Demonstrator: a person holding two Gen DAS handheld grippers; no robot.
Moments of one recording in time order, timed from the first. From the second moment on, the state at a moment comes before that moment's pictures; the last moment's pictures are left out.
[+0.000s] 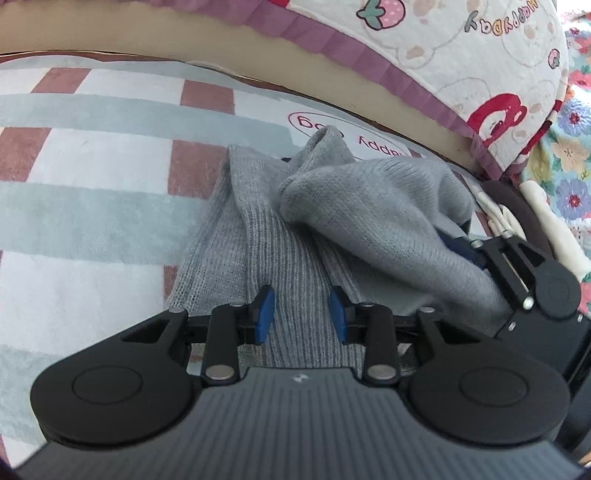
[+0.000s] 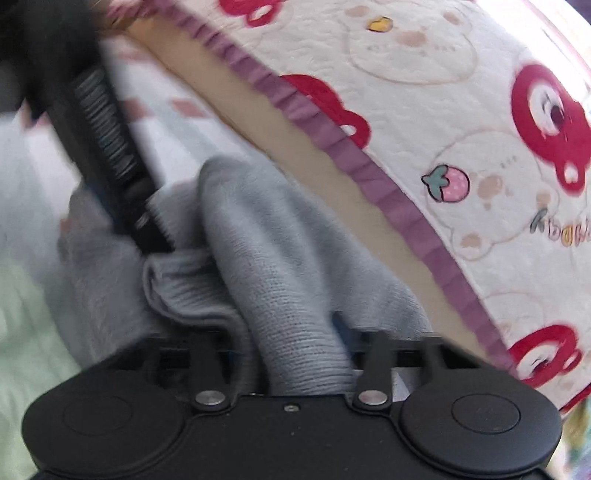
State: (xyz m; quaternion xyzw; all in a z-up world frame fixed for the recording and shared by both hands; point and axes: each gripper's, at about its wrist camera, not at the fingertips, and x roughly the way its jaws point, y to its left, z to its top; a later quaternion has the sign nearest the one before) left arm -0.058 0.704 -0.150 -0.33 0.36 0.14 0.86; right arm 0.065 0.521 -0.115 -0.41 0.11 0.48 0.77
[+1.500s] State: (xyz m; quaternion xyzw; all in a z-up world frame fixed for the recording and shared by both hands) left arm 0.078 0.726 -0.142 -0.17 0.42 0.09 0.89; right arm 0.100 0.442 -0.067 0.00 0.23 0.45 0.86
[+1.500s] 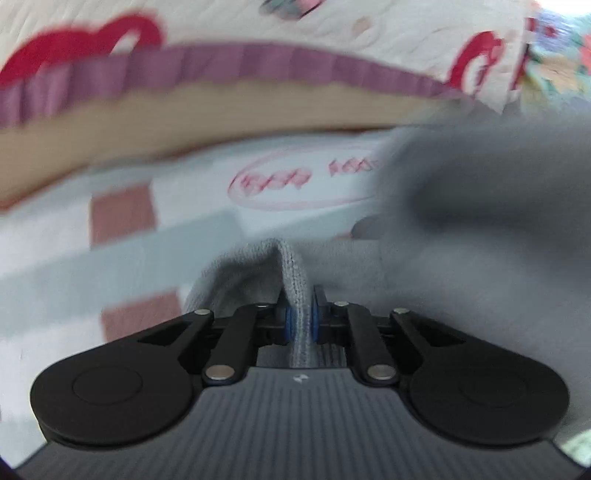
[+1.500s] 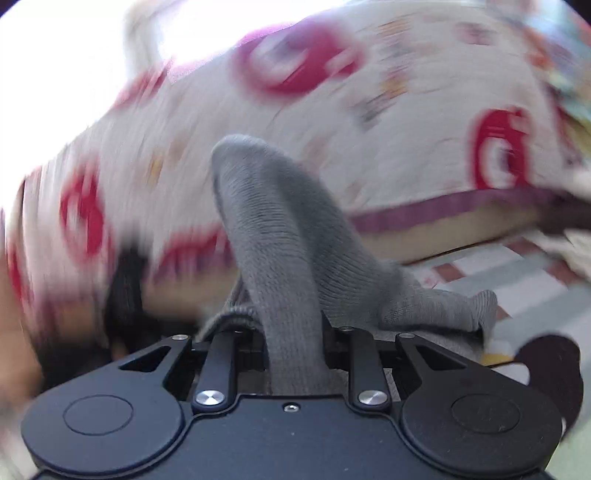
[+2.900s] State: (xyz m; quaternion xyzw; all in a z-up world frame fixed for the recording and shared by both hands) left arm -0.017 0.702 -0.130 -0.18 0.45 0.20 0.85; right arm 0.016 0.491 -0.121 -0.34 0.13 0.49 0.79
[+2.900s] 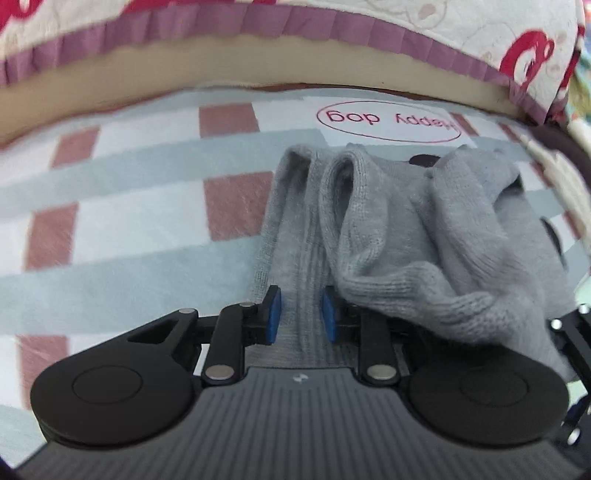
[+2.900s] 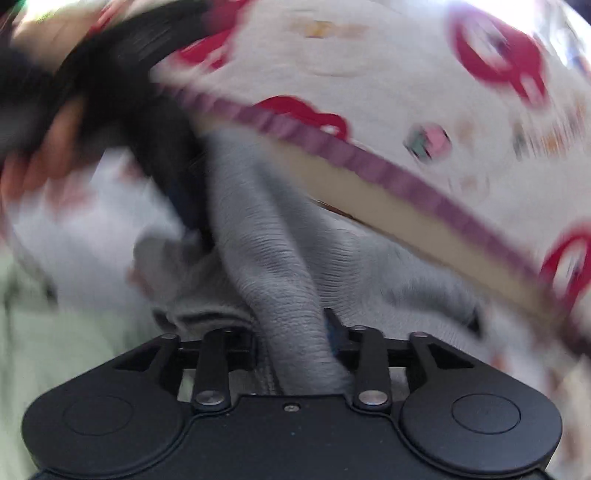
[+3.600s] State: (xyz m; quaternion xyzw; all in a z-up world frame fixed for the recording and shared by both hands) left arm -0.051 0.693 -0.110 -0.35 0.37 0.14 0.85; right arm 0.027 0.418 -0.089 -0.17 0.20 0.61 0.75
